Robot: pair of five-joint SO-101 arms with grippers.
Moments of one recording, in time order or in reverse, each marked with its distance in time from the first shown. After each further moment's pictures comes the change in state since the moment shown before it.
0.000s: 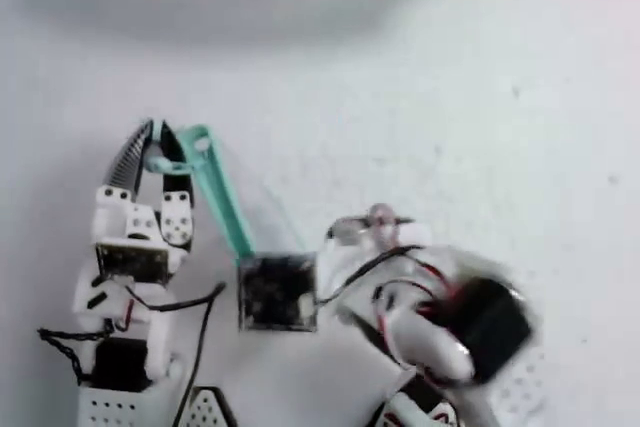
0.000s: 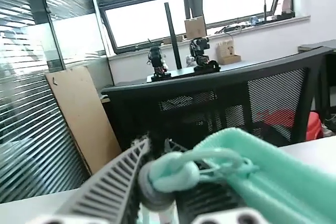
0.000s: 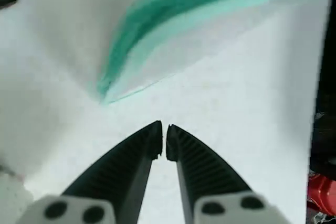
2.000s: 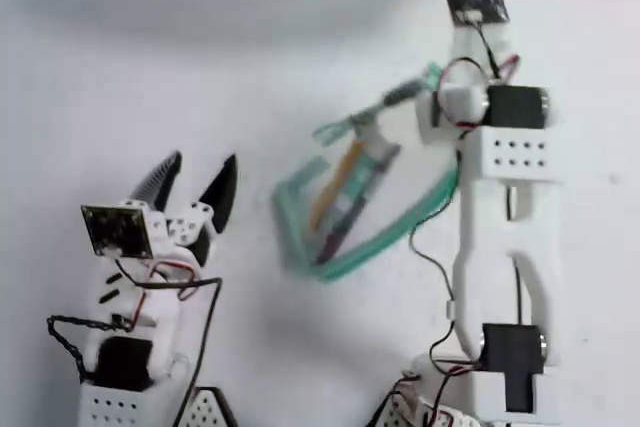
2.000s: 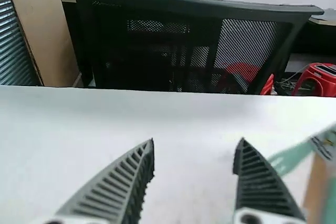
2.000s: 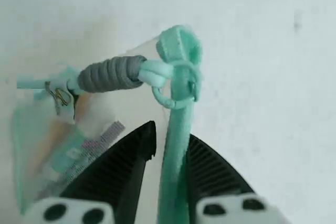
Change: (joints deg) left arm 1.8 -0.1 1.9 14.2 17.3; right arm 43.3 43.2 -11.3 -16.2 -40.6
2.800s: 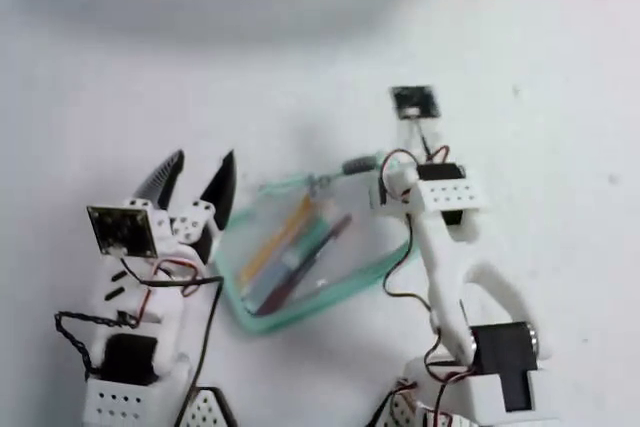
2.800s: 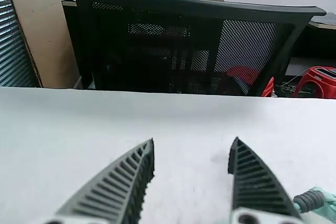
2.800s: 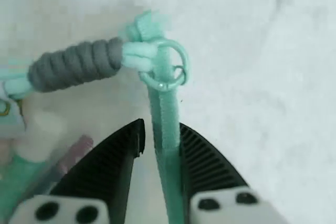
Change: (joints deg) left arm 0.2 0.0 3.0 -3.7 0.0; right arm -7.1 0.2 40.4 -36.3 -19.5
